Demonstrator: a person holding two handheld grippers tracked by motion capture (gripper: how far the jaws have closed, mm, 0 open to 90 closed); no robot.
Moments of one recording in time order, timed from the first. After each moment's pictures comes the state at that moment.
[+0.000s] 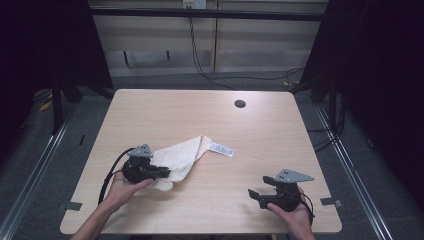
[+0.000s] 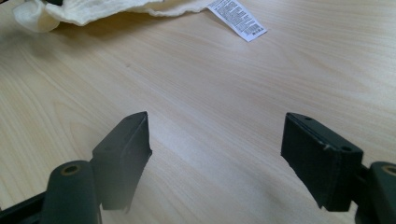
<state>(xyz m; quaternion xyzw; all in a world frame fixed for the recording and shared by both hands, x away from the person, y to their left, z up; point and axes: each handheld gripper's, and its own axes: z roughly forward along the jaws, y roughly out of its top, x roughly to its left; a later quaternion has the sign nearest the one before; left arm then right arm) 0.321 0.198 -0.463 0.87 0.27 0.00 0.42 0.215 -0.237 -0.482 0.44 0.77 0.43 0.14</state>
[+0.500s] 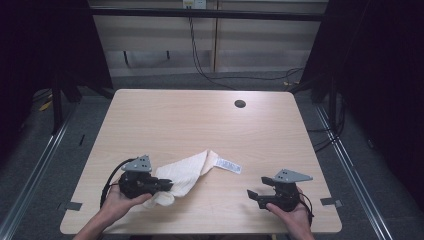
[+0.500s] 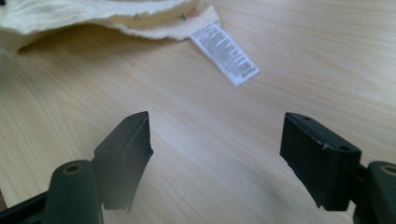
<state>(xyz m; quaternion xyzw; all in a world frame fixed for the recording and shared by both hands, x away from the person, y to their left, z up) 0.273 0.192 -0.441 0.87 0.21 -0.02 0.44 0.216 -0.234 -0.483 0.44 0.77 0.43 0.14</state>
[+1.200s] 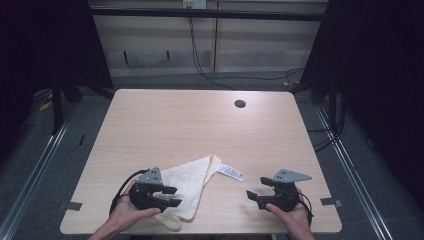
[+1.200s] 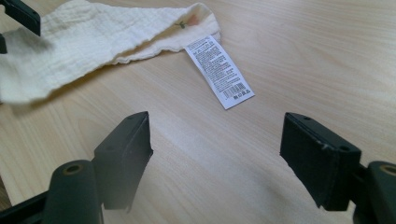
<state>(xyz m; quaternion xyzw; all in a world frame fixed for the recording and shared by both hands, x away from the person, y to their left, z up) 0.258 0.170 -0.465 0.88 0.19 -0.03 0.43 0.217 -0.233 -0.484 0.44 0.78 0.43 0.13</state>
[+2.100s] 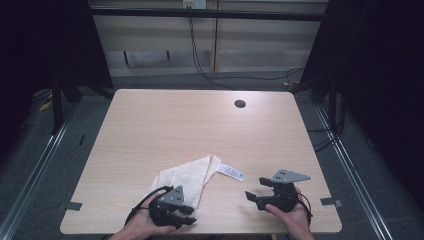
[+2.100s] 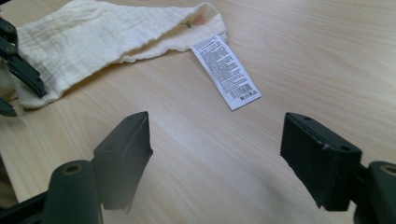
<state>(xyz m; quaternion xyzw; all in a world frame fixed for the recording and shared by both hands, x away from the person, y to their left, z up) 0.230 0.125 -0.492 0.92 0.11 -0.04 0.37 0.217 -0.231 -0.483 0.43 0.78 0.44 0.12</state>
